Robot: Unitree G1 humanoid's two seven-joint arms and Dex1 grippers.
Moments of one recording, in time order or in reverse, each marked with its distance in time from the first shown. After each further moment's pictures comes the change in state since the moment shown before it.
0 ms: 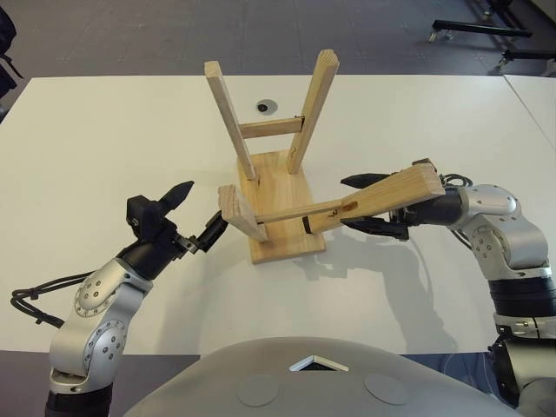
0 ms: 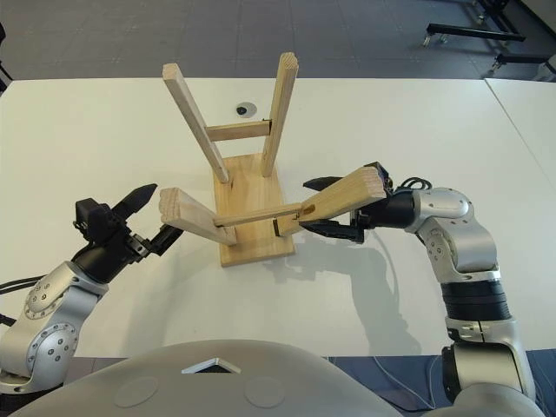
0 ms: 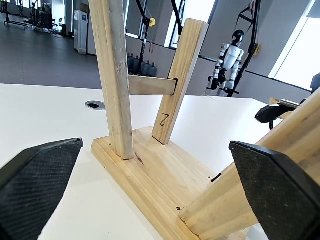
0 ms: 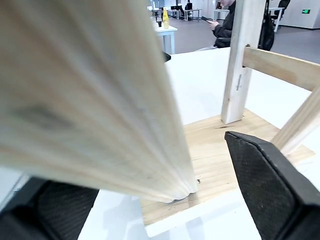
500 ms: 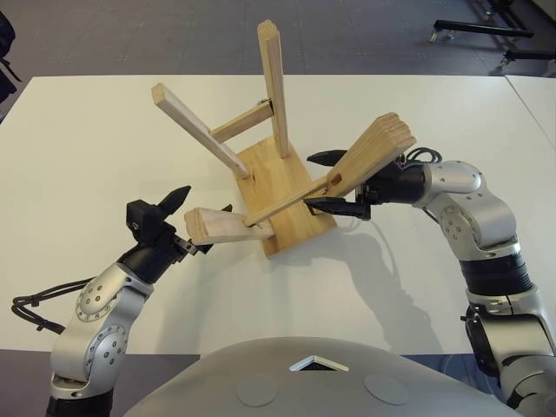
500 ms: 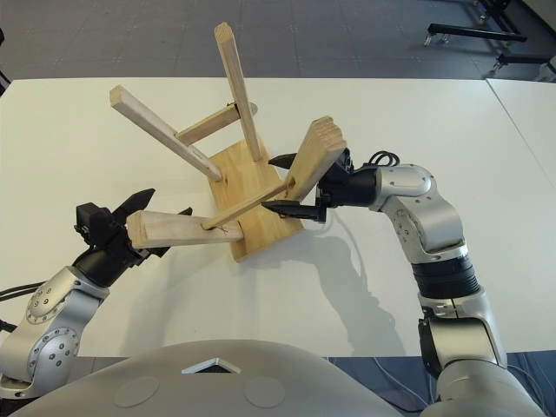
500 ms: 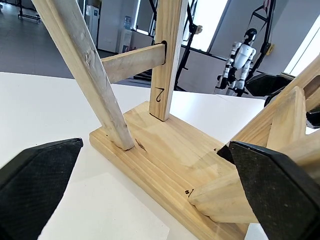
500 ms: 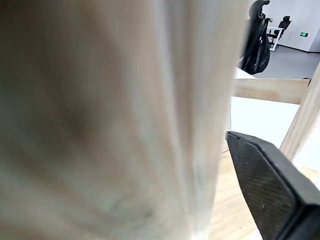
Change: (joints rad) left arm 0.028 -0.007 -0.010 -0.001 0.002 -0.006 0.040; right arm -0.161 0.090 0.137 -0.089 -0.069 0.036 -0.217
